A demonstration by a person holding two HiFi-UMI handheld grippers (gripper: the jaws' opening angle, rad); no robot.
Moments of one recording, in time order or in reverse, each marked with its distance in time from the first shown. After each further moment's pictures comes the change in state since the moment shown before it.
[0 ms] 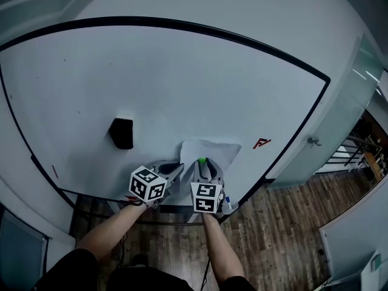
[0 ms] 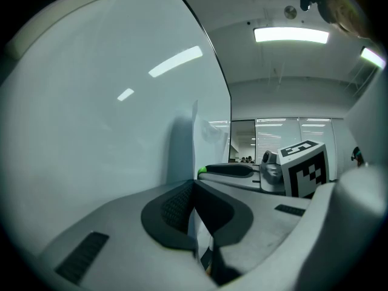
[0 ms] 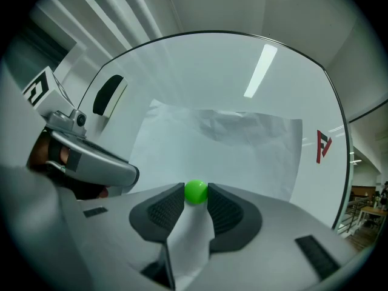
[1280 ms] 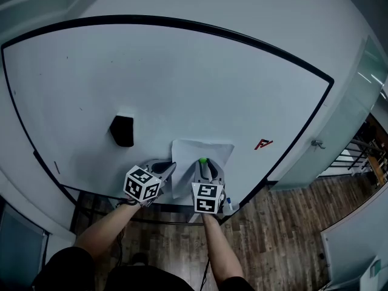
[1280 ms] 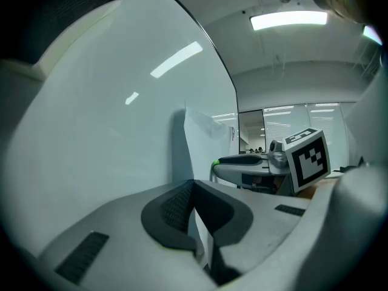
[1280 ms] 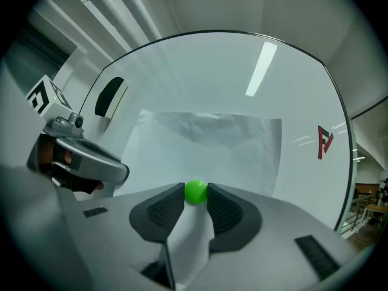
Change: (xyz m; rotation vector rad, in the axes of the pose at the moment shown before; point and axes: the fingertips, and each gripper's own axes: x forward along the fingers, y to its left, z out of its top) left arm -0.018 0.022 -0.010 0.069 0.043 0.112; right arm -0.001 -0.002 -0.003 0.015 -0.003 0.027
